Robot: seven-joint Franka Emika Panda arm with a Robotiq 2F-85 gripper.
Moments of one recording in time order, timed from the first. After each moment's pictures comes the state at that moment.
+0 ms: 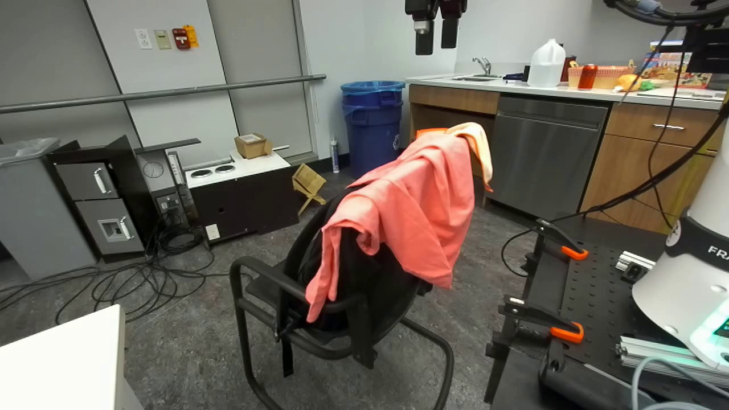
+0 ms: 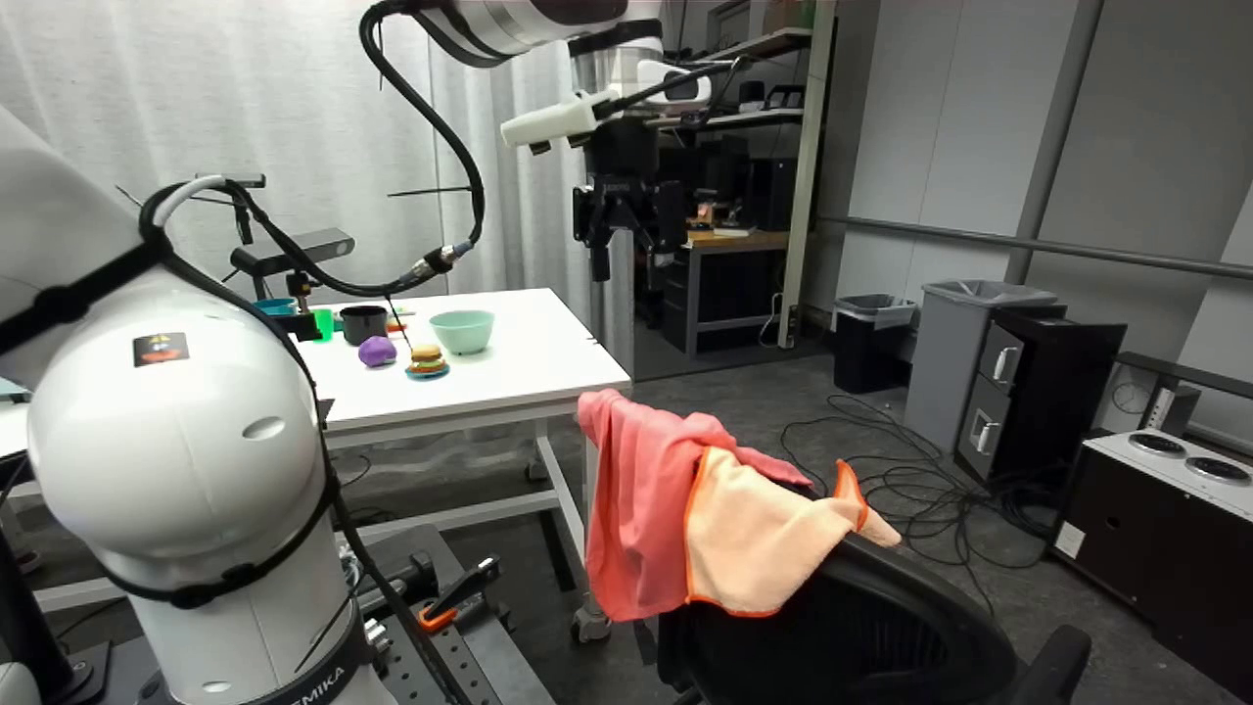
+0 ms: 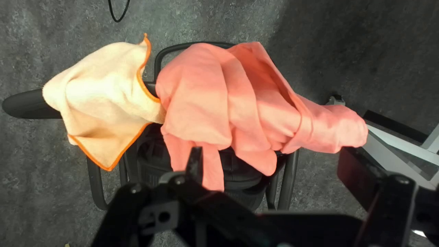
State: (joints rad) arm 0.04 -0.57 0.11 -2.46 -0.01 1.92 0.09
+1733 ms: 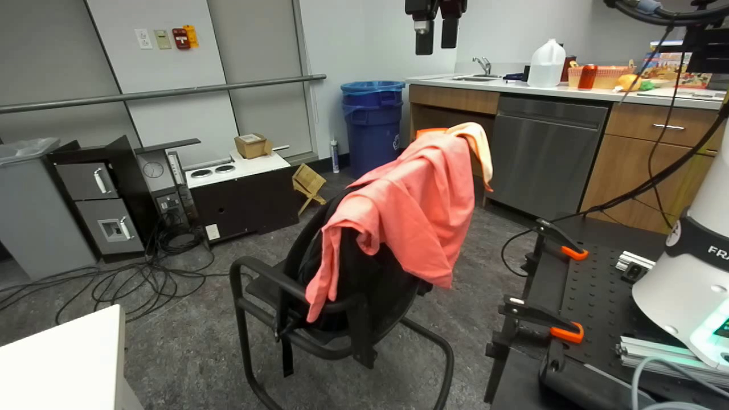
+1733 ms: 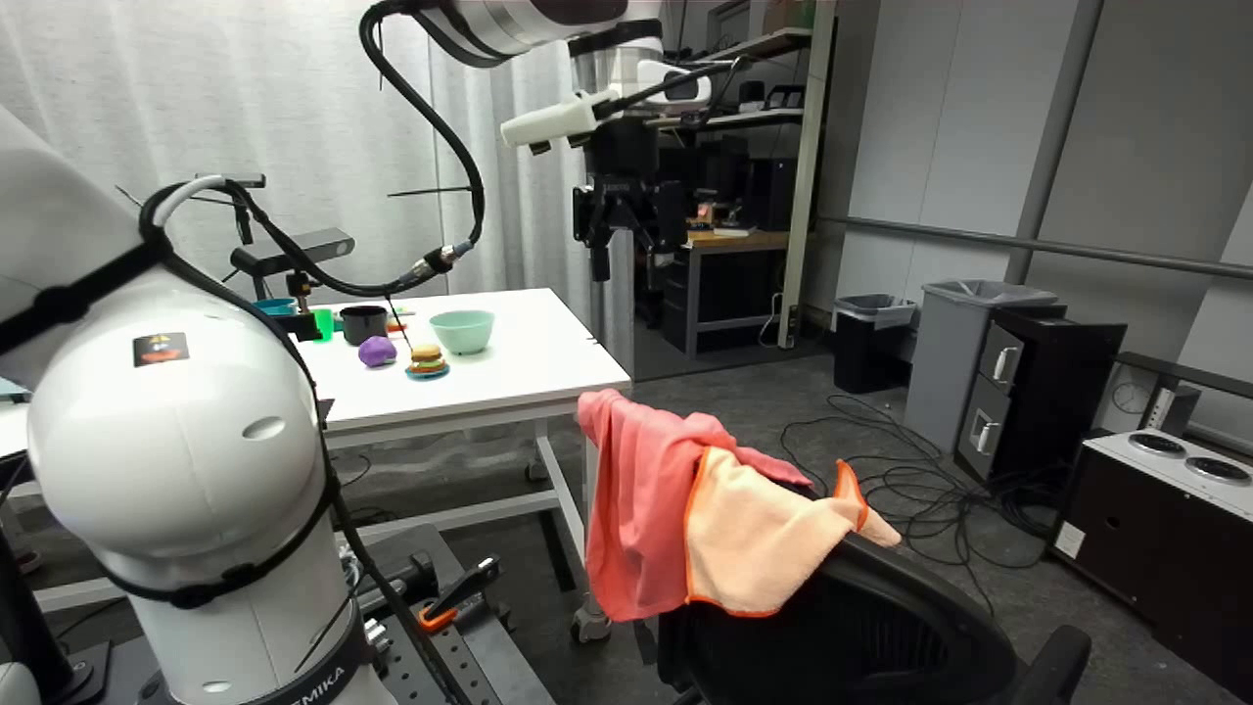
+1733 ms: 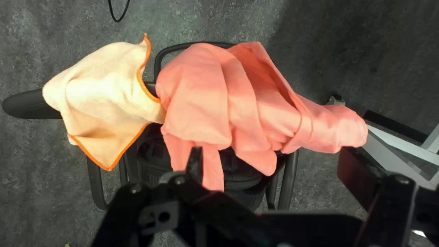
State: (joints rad) arm 0.04 -0.57 0.11 -2.46 -0.01 1.92 0.09
